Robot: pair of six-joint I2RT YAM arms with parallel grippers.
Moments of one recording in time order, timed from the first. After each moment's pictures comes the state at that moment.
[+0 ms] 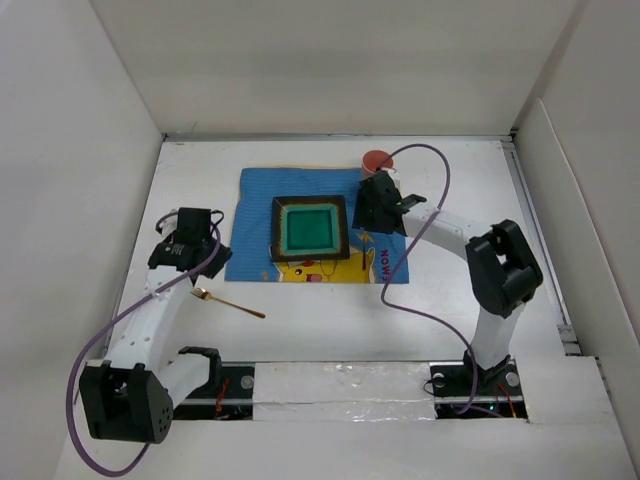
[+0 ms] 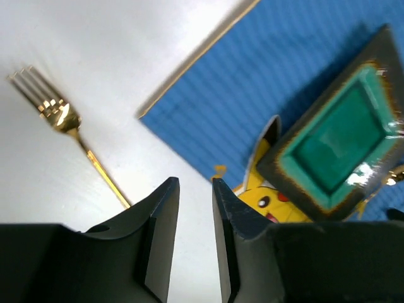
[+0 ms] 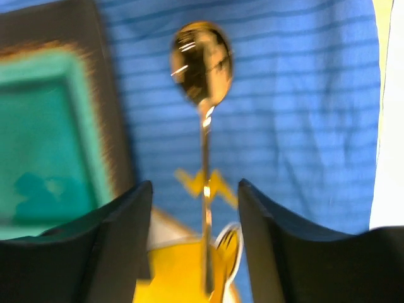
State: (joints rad) left arm -0.10 1.04 0.83 -0.75 -0.16 -0.95; right arm 0.56 1.86 1.29 -0.32 0.25 0.62
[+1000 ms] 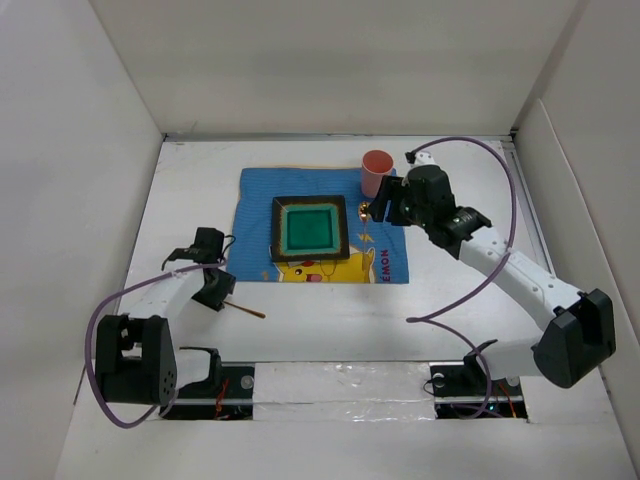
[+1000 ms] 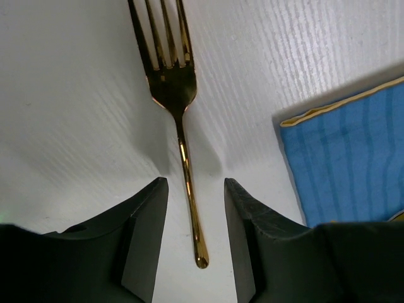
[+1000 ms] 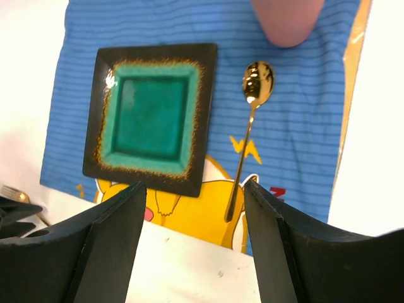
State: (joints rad) left arm -0.08 1.22 0.64 -0.80 -0.22 -1.21; right arm 0.53 1.34 1.11 -0.31 0.08 0.50
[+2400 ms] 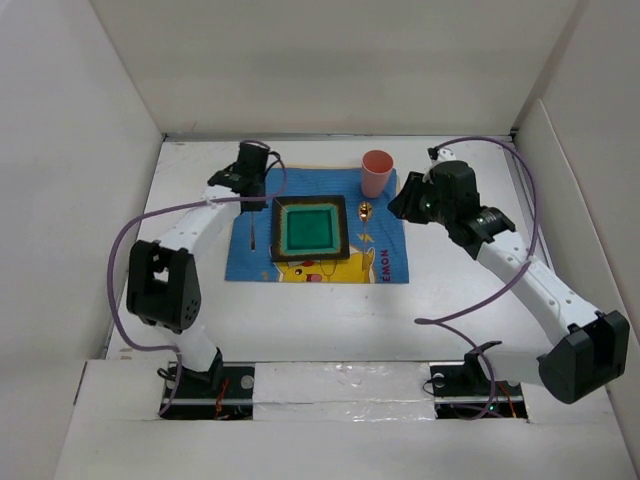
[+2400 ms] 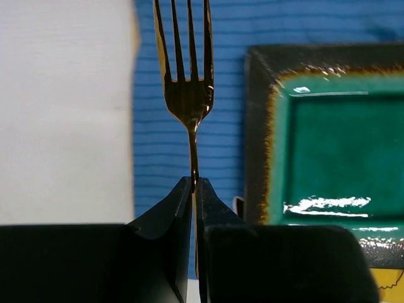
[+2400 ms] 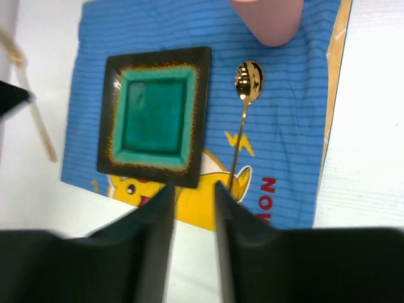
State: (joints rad) left arm -0.29 1.65 1.35 -0.61 -0.31 -0.25; right arm 0.41 1.26 1.11 -0.38 -0.06 0.52
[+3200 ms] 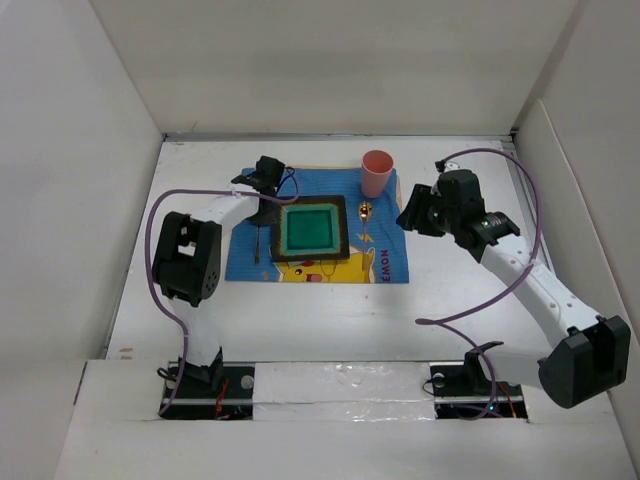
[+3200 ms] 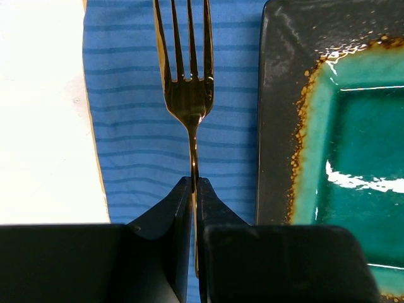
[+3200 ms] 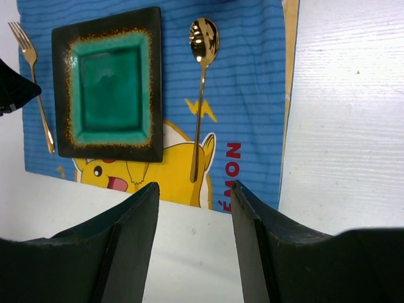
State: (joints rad) left arm -0.34 1.90 1.37 -0.60 -0.32 -0.22; right arm 0.36 1.23 1.06 -0.49 -0.06 0.51
